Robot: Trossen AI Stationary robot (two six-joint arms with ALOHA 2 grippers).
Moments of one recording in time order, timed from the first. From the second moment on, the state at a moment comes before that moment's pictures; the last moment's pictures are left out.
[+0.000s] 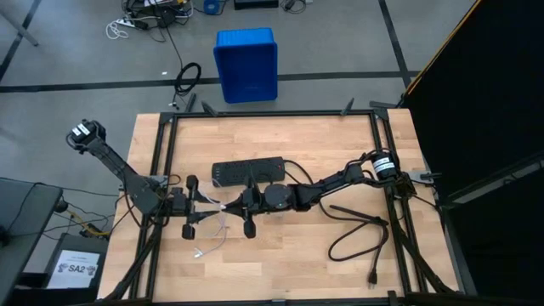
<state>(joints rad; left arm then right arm) -0.77 0.74 0.21 0.52 -0.78 0.01 0.19 2.14 1.40 0.68 0.11 0.15</state>
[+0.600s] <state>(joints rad) -0.78 0.59 0.03 0.65 -0.81 0.01 0.19 2.14 1.40 0.70 0.10 0.15</state>
